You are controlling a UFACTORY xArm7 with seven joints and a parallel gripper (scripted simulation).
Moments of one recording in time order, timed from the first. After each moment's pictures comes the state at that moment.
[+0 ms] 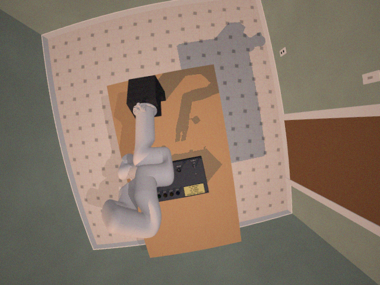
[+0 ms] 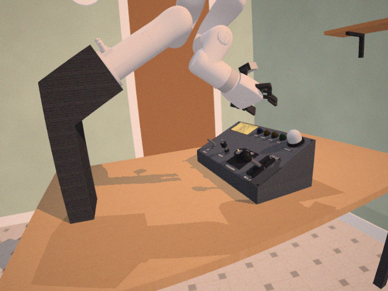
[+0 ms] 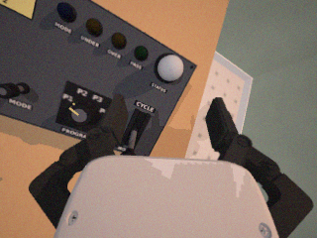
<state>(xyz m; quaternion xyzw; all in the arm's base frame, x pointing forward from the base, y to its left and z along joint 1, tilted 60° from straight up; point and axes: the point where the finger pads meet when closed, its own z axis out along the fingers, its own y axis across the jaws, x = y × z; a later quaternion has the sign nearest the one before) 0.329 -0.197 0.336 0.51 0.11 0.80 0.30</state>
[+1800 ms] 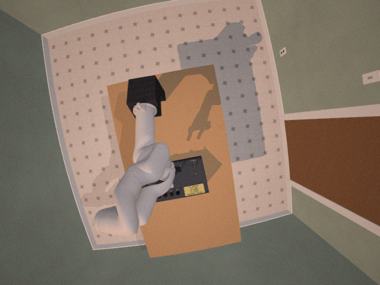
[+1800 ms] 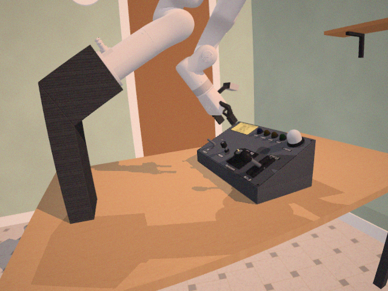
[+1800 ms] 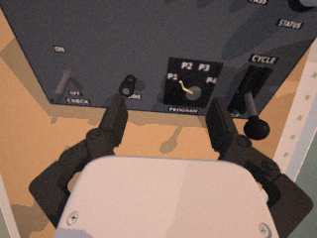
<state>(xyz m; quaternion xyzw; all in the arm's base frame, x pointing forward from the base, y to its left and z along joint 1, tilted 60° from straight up) 0.397 -0.044 0.254 0.67 -0.03 0.72 0.14</state>
